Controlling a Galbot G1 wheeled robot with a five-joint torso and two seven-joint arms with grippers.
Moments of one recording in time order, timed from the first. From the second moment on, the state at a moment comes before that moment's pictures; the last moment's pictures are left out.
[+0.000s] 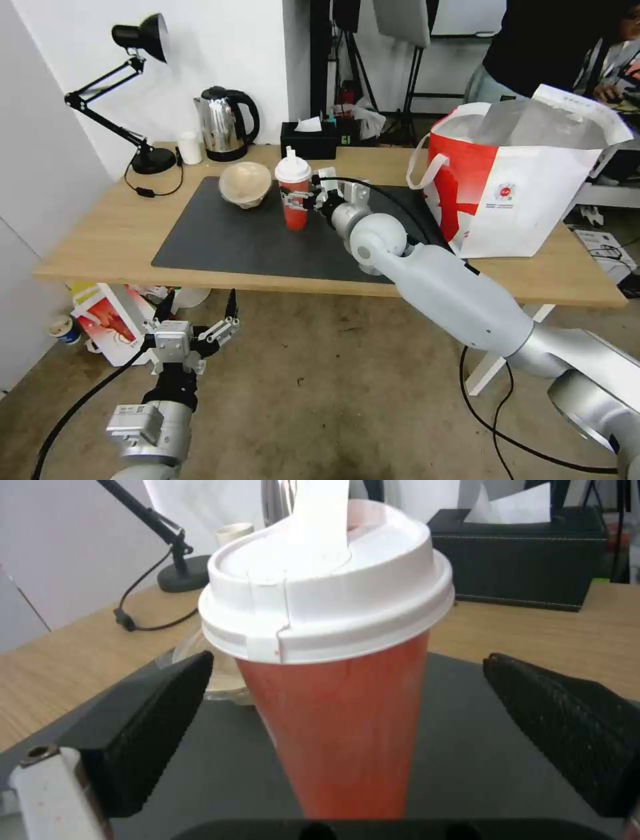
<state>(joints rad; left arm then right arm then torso) 1.85 -1.59 -0.57 -2.40 -0.02 0.03 0.03 -0.25 1.15 -0.46 1.53 1.04 -0.26 0.34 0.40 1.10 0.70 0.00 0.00</state>
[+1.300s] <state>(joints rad) 1.87 -1.59 -0.57 -2.42 -0.02 0.00 0.03 -0.25 1.20 -0.46 1.45 1.08 -0.26 0.30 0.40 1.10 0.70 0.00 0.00</state>
